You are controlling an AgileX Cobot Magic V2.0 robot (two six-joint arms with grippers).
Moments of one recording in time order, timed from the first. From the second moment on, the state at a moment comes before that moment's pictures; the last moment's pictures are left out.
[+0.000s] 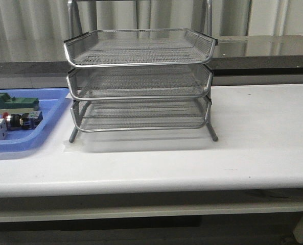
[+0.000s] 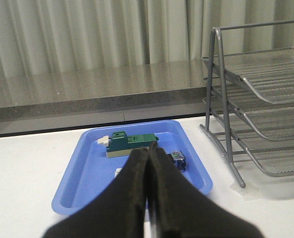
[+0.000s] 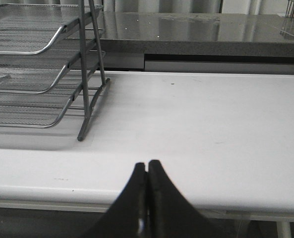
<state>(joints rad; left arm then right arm) -0.02 0.00 0.00 0.04 0.04 0.03 0.08 -0.01 0.03 0.02 0.14 -0.03</state>
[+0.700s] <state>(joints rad) -0.02 0.00 0.00 0.04 0.04 0.03 0.08 -0.01 0.03 0.08 0.07 -0.03</state>
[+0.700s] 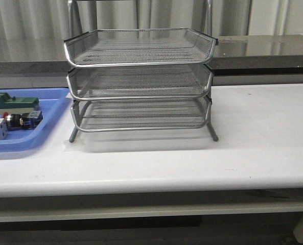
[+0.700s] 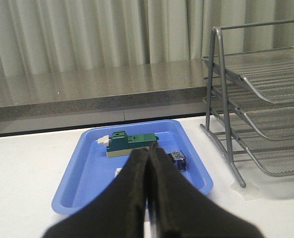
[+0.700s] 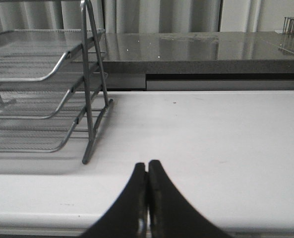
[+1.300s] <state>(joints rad) -0.02 0.00 0.00 0.04 0.04 0.03 0.08 0.58 -0.59 0.25 0.52 -0.03</state>
